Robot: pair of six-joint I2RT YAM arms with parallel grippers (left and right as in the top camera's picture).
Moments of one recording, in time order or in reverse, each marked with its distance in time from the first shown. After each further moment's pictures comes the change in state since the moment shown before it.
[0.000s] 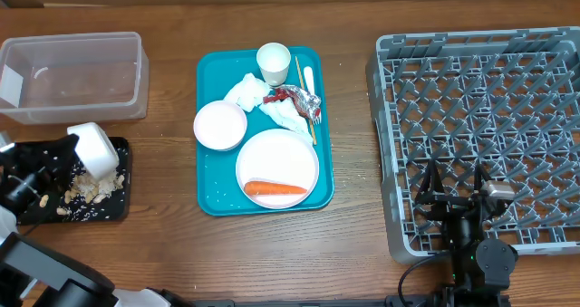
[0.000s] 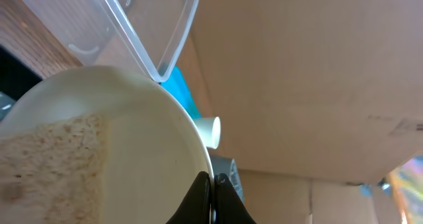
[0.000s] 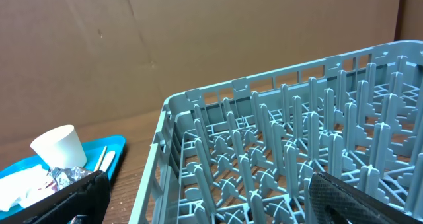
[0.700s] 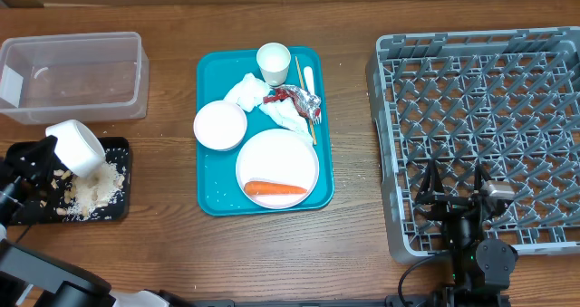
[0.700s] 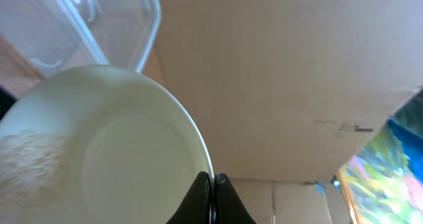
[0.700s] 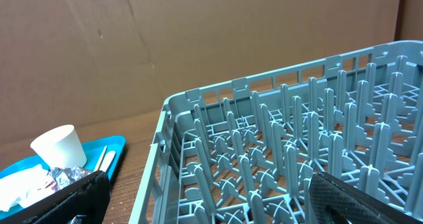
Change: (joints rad) left arm 0.068 0.000 0.000 0.080 0.156 -0.099; right arm 0.000 0.000 0.000 0.000 0.000 0.000
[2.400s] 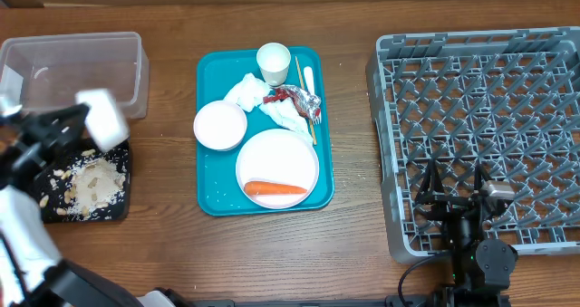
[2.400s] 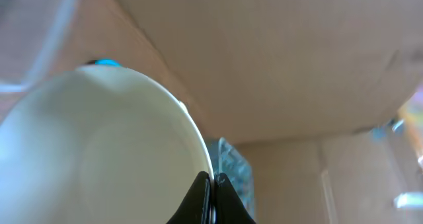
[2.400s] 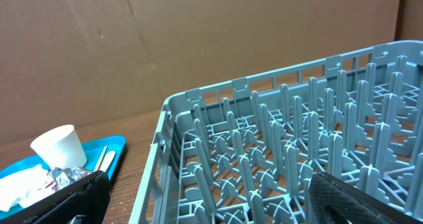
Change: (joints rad) left arm -0.288 -0.197 0.029 0.104 -0.172 -0.100; right arm 0.000 0.000 0.000 0.000 0.000 0.000
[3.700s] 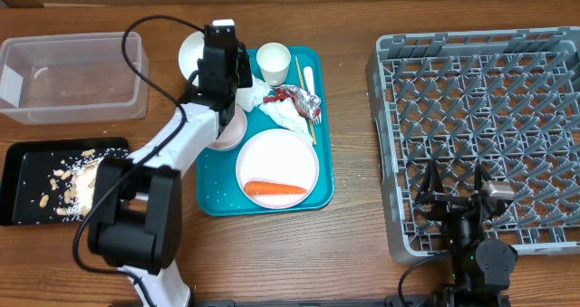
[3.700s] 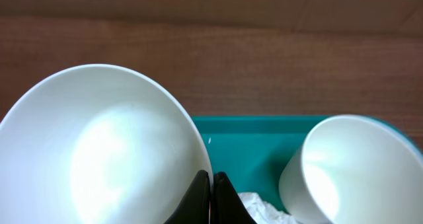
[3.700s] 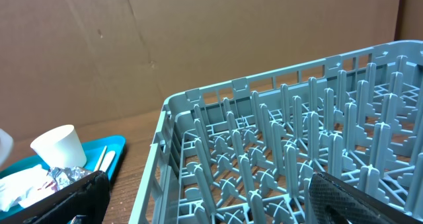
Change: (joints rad) left arm -1.029 0.436 0.145 0.472 -1.503 0.313; right arm 0.000 0.000 0.000 0.001 0.000 0.000
